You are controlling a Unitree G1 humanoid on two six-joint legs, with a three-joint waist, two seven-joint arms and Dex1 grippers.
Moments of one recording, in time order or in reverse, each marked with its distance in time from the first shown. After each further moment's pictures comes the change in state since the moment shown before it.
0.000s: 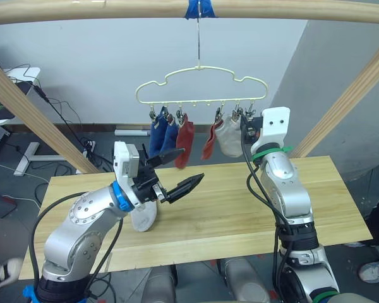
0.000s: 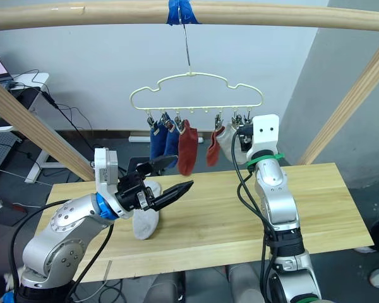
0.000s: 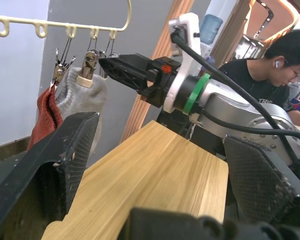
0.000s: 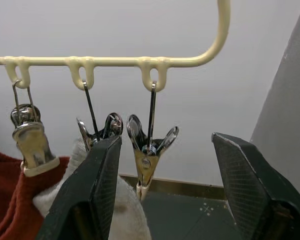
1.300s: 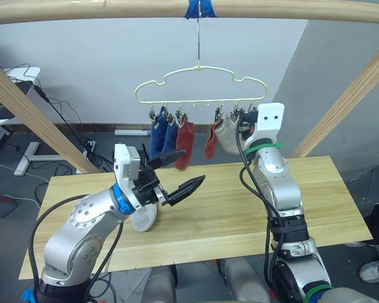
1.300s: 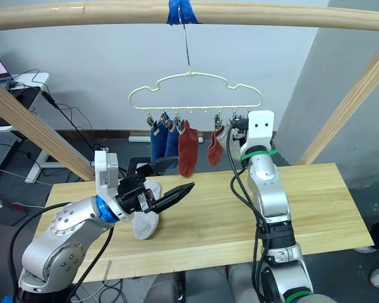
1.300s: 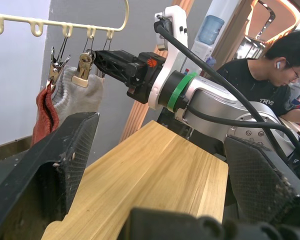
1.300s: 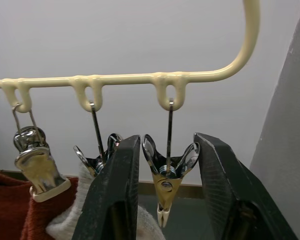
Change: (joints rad) left arm 0.022 -0.001 -0.003 -0.028 0.000 0.000 0.021; right arm -0.055 0.067 -0.020 0.072 0.012 -0.049 -0.028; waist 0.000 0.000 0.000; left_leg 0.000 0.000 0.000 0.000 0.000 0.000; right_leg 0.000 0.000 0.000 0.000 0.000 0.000
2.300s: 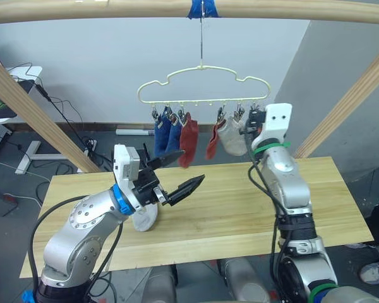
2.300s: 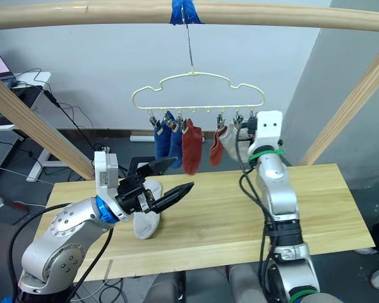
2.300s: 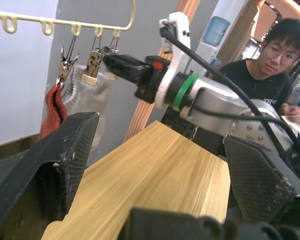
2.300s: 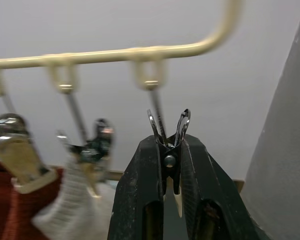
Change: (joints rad) left arm 0.012 0.000 -0.001 -0.006 0.000 0.000 0.018; right arm -0.017 -0.119 -0.076 0.001 0.093 0.069 0.106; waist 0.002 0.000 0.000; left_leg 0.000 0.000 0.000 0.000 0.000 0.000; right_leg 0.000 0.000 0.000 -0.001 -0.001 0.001
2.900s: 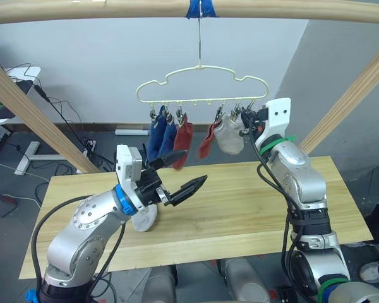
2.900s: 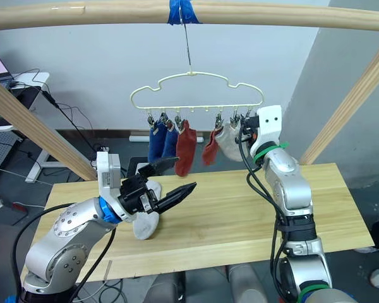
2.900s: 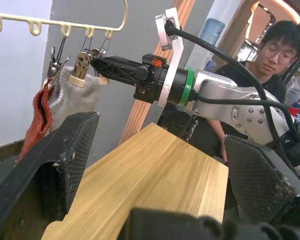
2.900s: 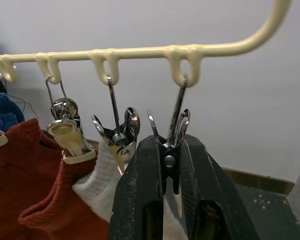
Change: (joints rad) left arm -0.008 -0.011 -0.019 0.000 0.004 -0.015 0.002; right arm -0.021 -0.057 0.033 -0.016 0.094 0.086 0.161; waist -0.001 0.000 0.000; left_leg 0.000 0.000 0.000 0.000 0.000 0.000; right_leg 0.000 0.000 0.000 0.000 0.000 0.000
